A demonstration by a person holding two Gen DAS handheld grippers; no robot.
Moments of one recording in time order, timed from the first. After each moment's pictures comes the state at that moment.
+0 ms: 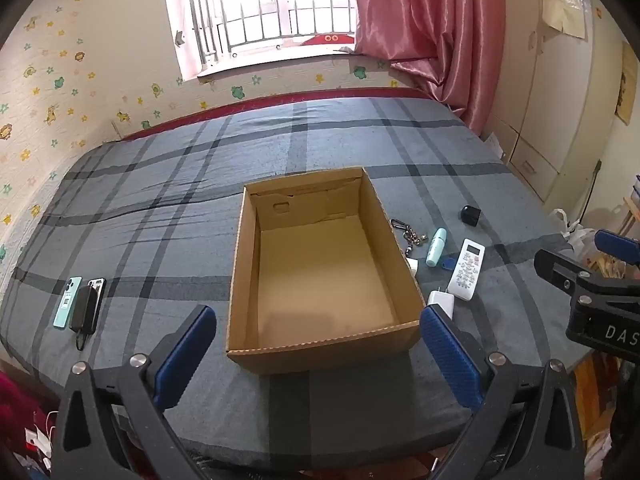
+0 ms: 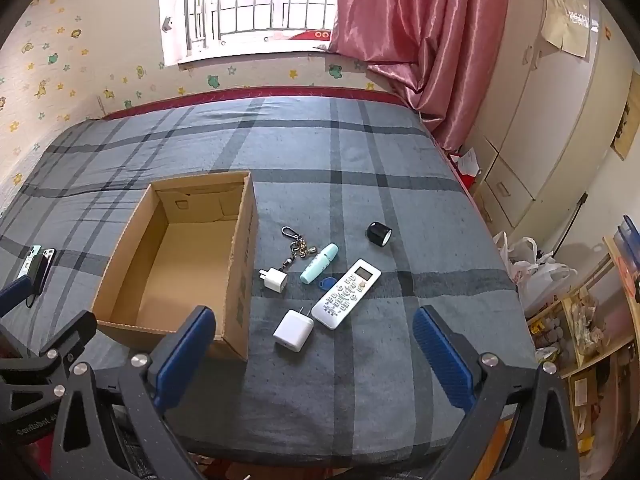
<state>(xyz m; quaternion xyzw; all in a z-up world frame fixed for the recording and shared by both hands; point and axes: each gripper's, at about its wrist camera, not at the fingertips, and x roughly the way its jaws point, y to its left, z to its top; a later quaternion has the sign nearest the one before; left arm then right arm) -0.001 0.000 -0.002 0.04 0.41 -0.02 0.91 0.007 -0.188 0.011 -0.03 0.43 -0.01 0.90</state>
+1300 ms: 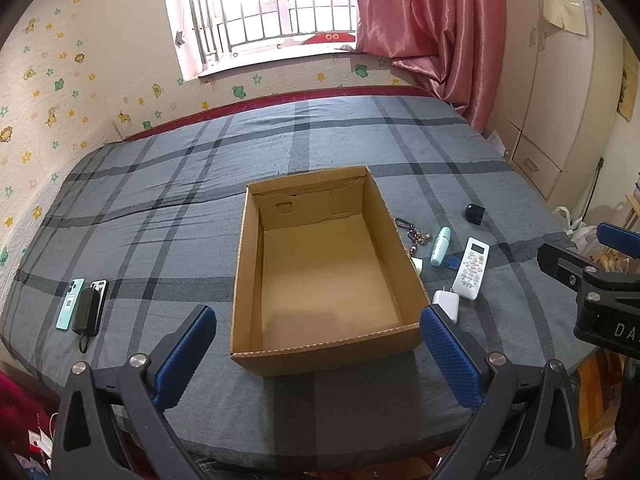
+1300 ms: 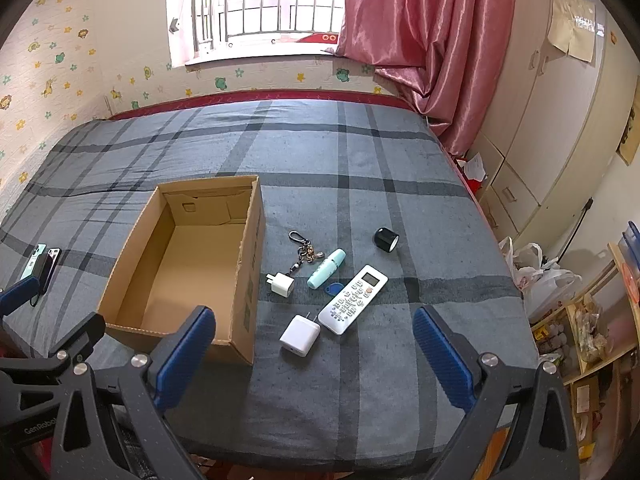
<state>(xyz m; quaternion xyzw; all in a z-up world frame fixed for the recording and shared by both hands) 0.003 -0.001 -0.004 0.05 0.41 -0.01 0.91 0.011 -0.189 0.014 -0.03 0.42 0.00 0.91</state>
